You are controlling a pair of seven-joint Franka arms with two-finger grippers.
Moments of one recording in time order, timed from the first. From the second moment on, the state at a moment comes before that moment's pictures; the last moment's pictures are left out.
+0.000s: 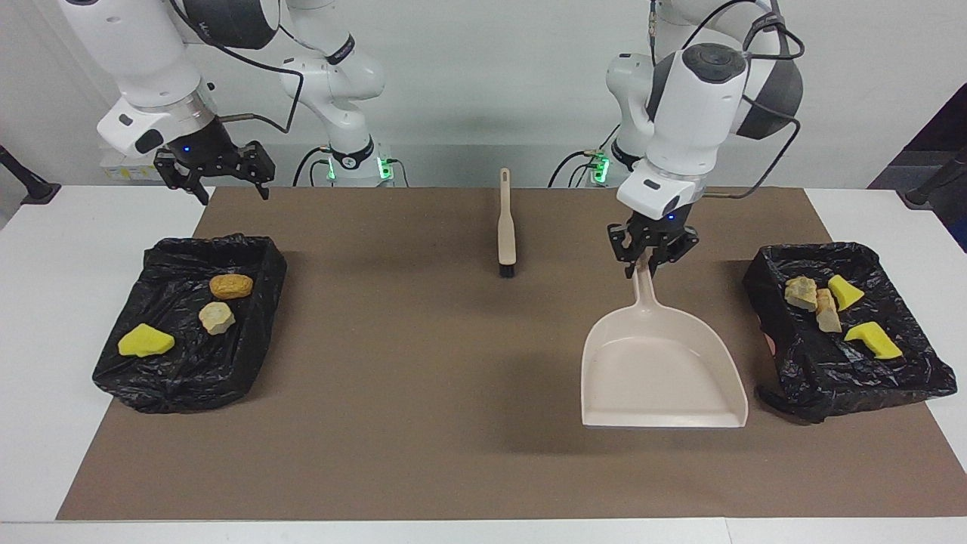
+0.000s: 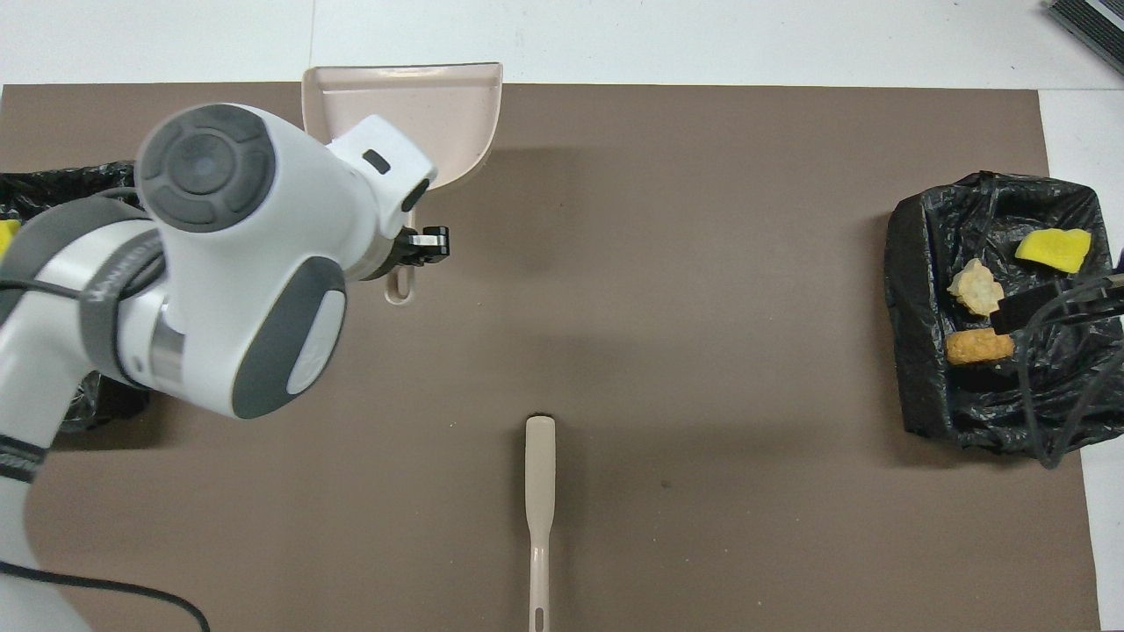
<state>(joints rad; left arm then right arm) -0.58 0.23 0.12 -1.62 -0.02 1.98 -0.49 0.05 0.00 -0.10 -1.57 -0.03 1.49 -0.18</state>
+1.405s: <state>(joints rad) -0.77 0.39 0.10 -1.68 -0.05 2.15 -0.66 0.05 0.00 -0.10 -1.57 -0.03 1.49 -0.18</state>
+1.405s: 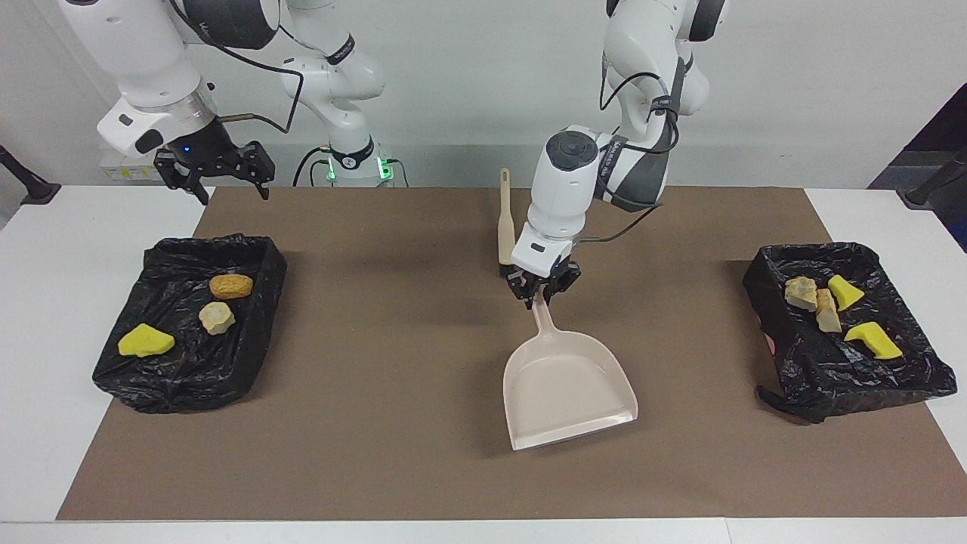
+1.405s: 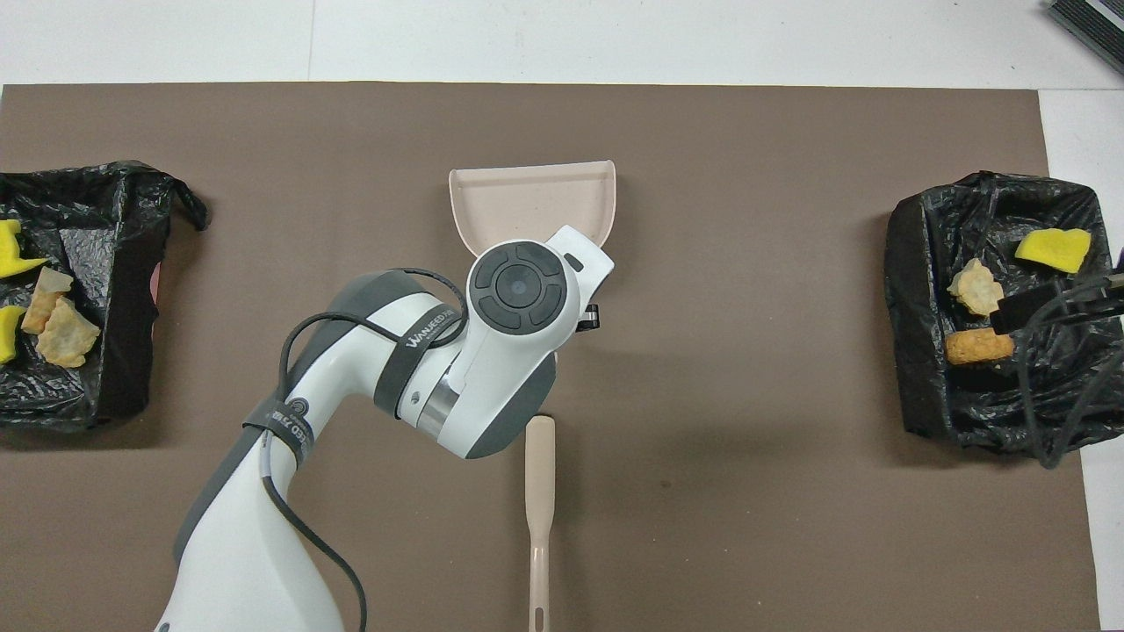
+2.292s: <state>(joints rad) -0.78 0.42 0.11 -1.68 -0.06 2.20 -0.69 0.05 0.00 -0.10 -1.57 -0.03 1.49 -0.18</state>
